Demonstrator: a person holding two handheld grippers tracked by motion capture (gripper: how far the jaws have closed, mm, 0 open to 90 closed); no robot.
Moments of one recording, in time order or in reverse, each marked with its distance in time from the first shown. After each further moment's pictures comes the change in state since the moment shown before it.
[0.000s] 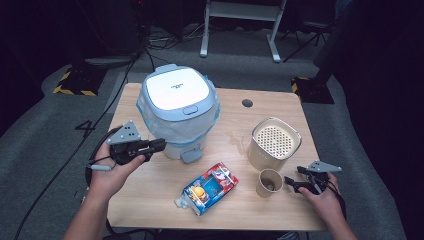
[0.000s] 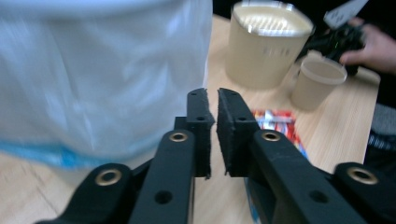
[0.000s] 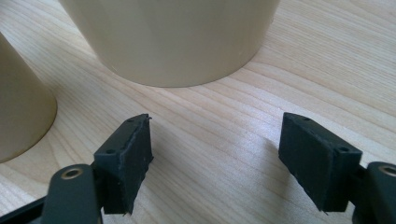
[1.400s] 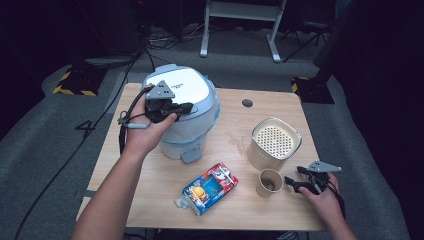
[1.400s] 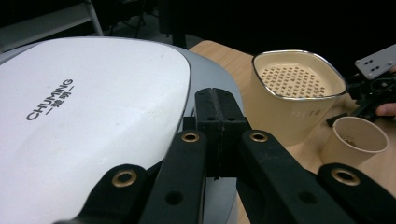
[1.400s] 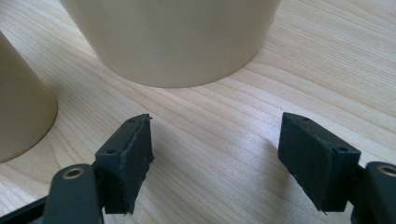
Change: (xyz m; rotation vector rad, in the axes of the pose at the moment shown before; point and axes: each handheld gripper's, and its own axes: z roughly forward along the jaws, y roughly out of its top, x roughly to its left) left arm 0.012 0.092 0.061 0.012 0.063 0.055; right arm 0.000 0.000 0.000 -0.001 0.002 -0.002
